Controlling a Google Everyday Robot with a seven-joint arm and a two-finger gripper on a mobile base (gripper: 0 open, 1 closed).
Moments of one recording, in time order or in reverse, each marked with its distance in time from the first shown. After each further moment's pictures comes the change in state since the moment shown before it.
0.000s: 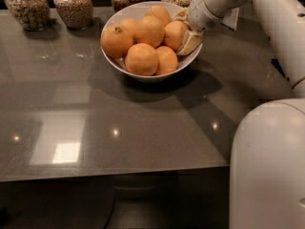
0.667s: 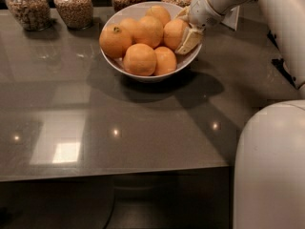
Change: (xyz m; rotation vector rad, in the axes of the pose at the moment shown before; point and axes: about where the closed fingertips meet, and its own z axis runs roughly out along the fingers) arm -0.009 0.000 -0.018 0.020 -0.030 0.100
